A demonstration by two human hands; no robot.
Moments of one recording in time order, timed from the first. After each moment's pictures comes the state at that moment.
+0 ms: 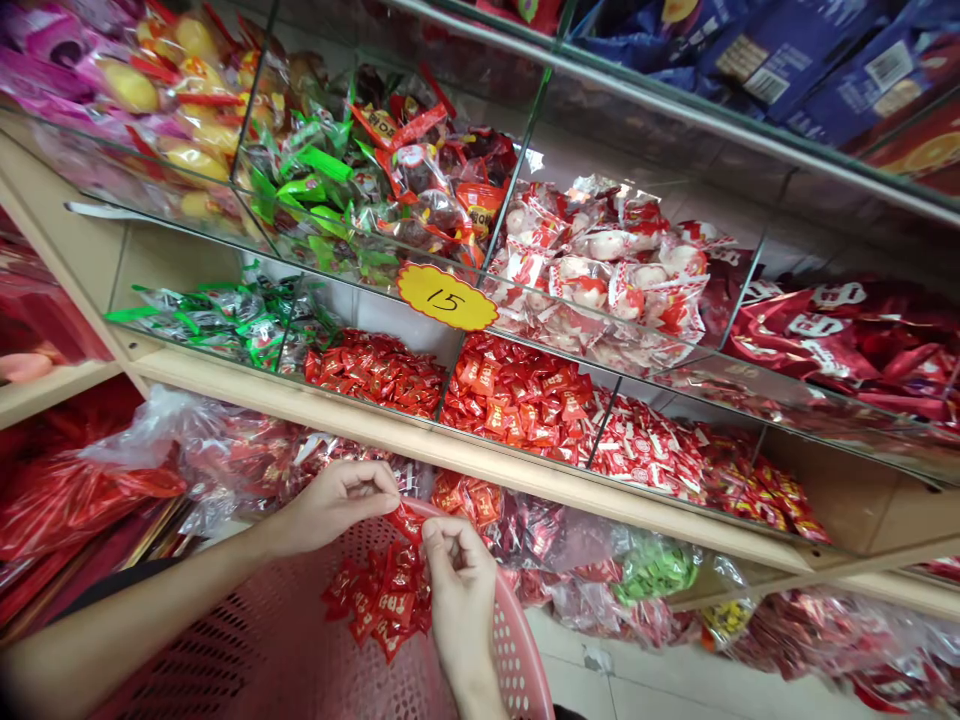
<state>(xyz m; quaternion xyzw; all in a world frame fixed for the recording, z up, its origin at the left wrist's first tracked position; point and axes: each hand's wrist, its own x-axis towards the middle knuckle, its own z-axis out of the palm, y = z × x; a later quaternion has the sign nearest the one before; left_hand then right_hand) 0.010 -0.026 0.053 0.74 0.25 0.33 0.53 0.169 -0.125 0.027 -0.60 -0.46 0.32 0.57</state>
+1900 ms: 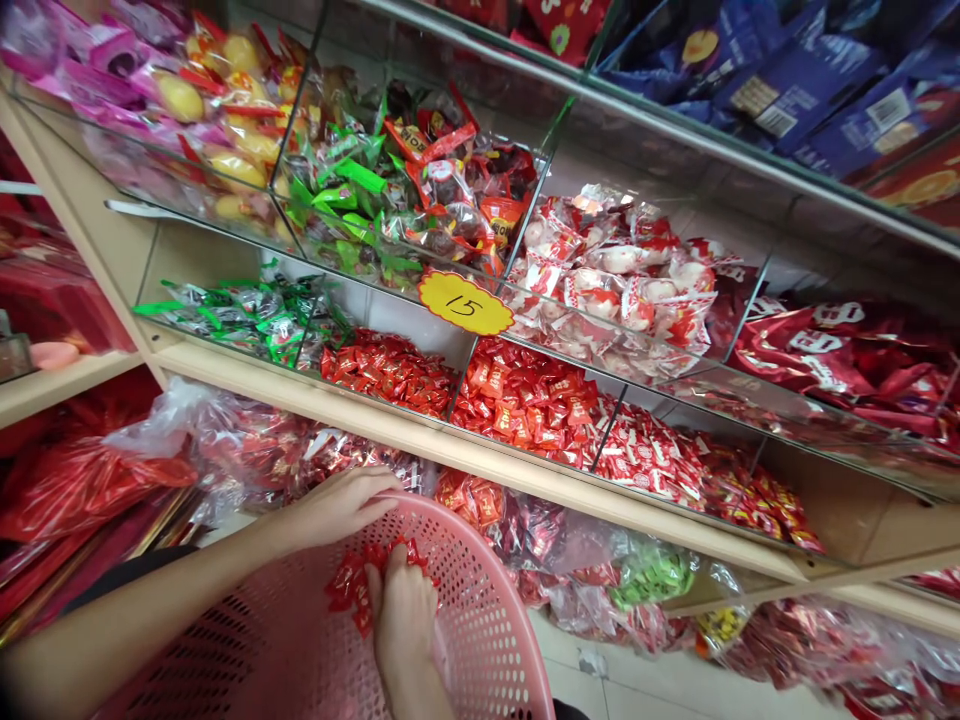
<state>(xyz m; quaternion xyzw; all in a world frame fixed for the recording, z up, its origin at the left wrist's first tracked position) -0.001 -0.019 0.028 0.90 0.32 0.20 0.24 0.121 -0.125 -0.050 -0.75 -0.64 0.07 0.16</state>
